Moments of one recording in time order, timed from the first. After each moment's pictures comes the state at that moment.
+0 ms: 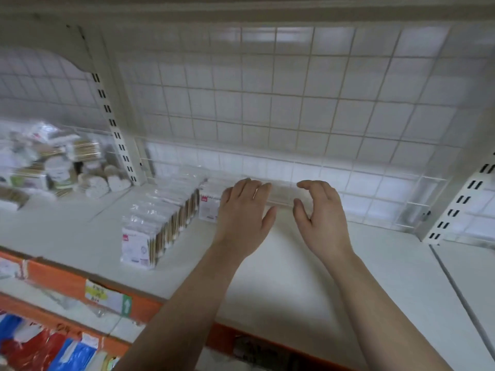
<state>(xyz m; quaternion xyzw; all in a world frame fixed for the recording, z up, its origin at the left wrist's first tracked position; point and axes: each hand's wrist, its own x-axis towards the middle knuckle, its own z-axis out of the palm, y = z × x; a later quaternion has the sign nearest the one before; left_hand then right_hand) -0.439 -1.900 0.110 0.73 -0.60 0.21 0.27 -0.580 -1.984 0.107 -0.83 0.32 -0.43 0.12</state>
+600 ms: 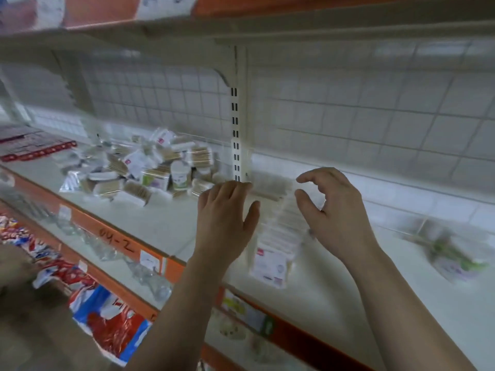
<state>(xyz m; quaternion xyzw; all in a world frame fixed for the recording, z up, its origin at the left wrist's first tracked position) -0.234 -1.742 0.132 0.81 -0.46 0.25 0.28 -0.382 -1.862 0.164 -0.86 0.20 -0.42 0.20</state>
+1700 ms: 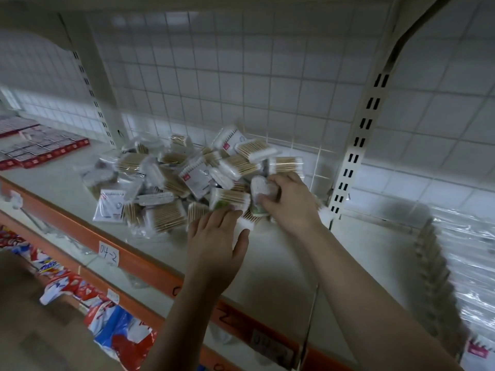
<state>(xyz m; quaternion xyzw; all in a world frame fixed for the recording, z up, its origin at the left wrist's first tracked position) 0.044 -1.663 0.064 0.83 -0.45 0.18 0.27 -0.023 -1.828 0.105 -0.90 0.27 -0.28 0.20</state>
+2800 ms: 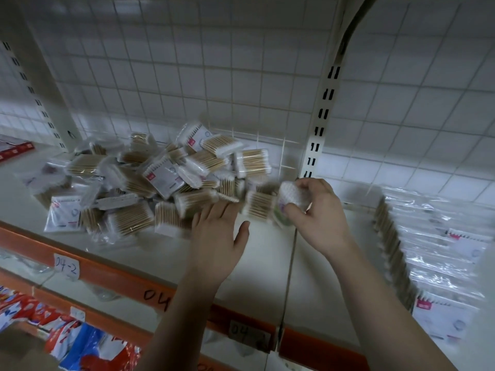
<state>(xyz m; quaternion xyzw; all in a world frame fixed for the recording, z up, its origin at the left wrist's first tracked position) 0.026 -1.699 0.059 0.79 -0.51 0.16 0.30 -0.121 -1.825 0.103 -0.83 0.35 -0.36 0.24</state>
